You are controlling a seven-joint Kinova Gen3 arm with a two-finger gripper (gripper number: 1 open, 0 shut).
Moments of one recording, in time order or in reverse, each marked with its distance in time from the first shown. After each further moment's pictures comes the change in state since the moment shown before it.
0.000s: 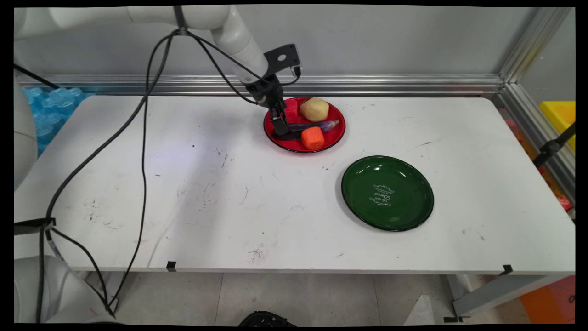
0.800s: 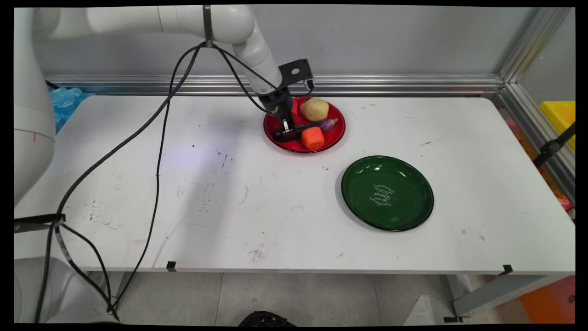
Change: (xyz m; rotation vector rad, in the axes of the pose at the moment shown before) arm 0.018 -0.001 0.043 -0.028 -0.051 -0.014
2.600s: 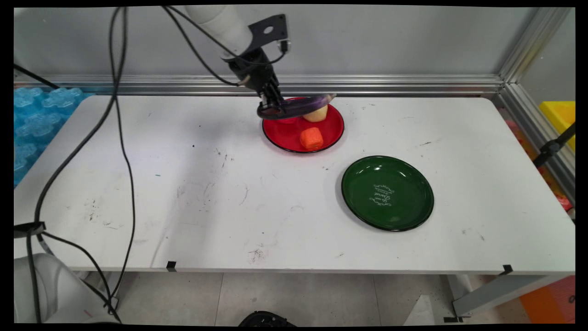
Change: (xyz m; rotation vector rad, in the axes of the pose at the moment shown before) arm -0.027 0.030 -0.136 0.021 0.101 0.123
